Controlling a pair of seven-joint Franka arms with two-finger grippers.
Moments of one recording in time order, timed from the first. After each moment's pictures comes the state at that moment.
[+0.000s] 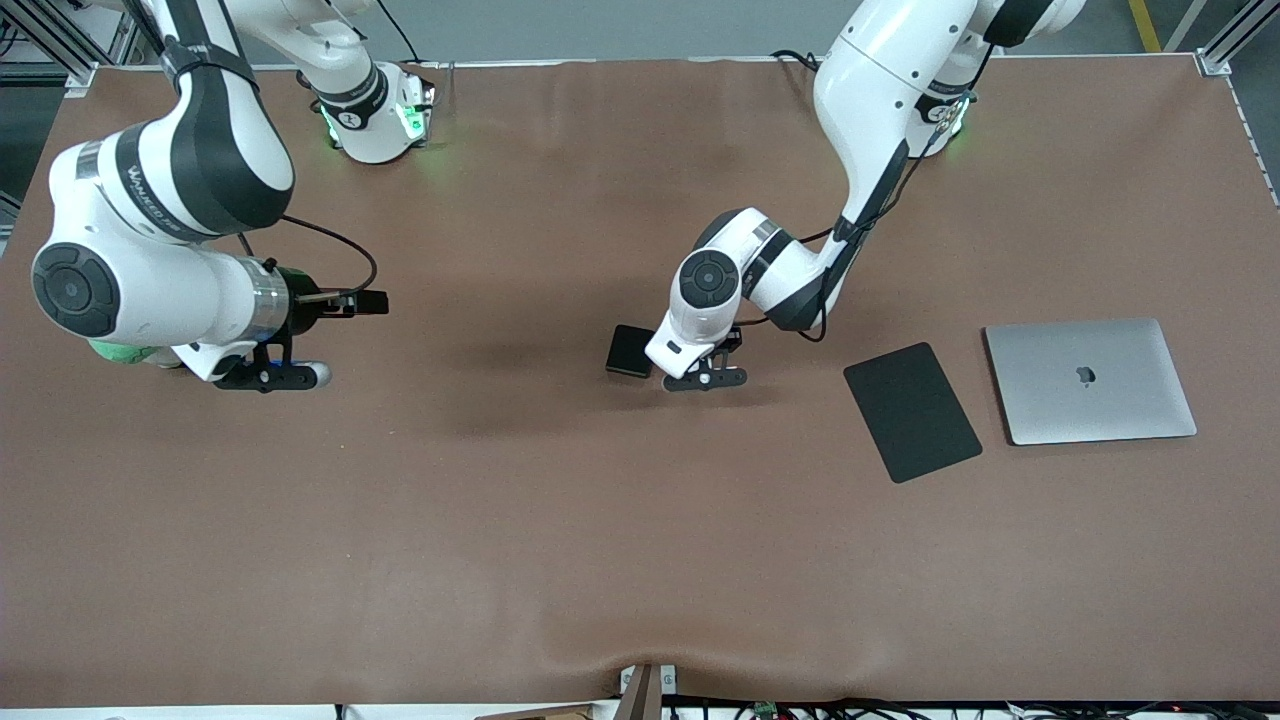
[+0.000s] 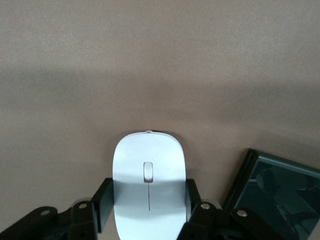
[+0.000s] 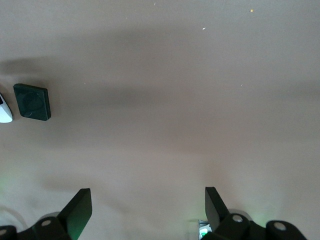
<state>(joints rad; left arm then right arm) -0.63 0.69 -0.13 -1.70 0.01 2.33 -0.82 0.18 0.25 0.03 -1.62 0.20 1.52 0.22</state>
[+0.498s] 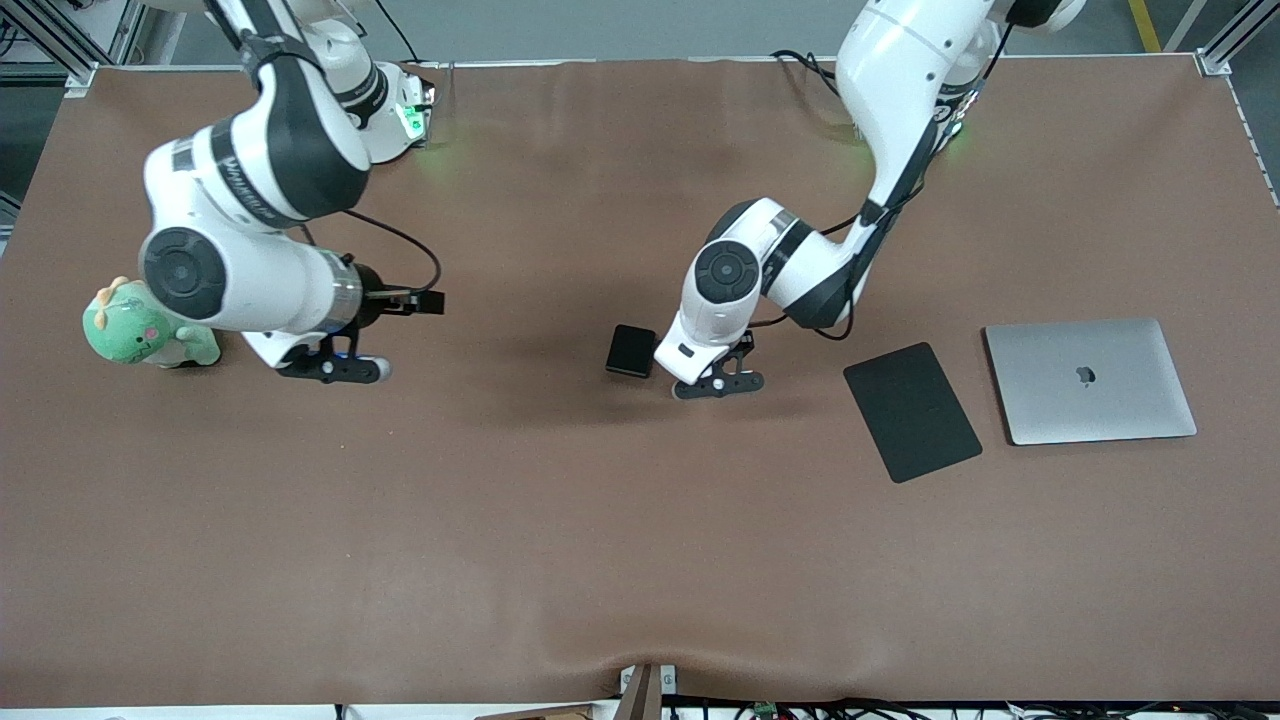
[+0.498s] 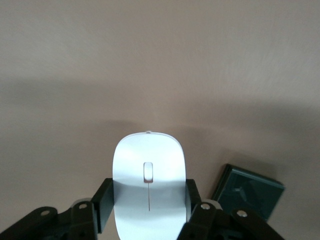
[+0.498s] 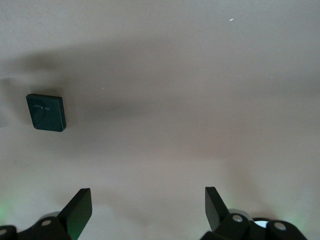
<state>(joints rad) -0.59 0.57 -0.11 -1.67 0.01 2.22 -0.81 0.31 0.25 0.03 -1.68 0.21 1.64 0.41</state>
